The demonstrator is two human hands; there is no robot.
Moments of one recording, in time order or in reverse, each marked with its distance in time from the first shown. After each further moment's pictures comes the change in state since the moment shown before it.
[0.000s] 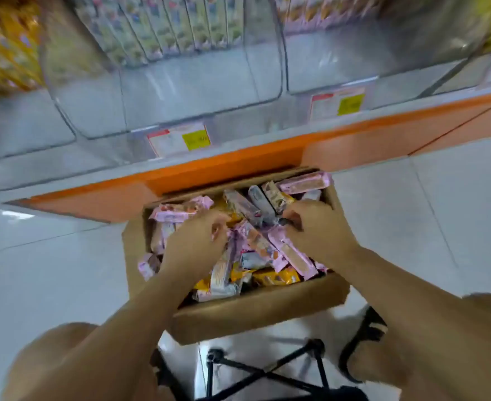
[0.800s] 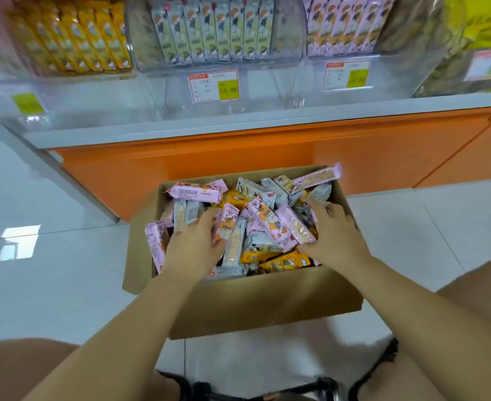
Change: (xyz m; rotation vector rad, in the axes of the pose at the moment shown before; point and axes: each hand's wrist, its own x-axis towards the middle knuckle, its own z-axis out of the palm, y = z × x) left_hand -0.055 -0.058 0.075 0.038 0.253 0.004; right_hand -0.049 0.029 0.076 -0.126 0.131 0.104
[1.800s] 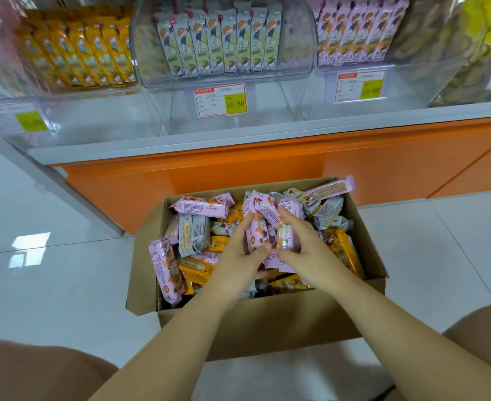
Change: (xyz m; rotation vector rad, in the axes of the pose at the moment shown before) left_hand -0.001 0.056 0.006 -1.099 -0.254 -0.213; right_hand 0.005 -0.042 0.013 0.749 -0.179 -0.167
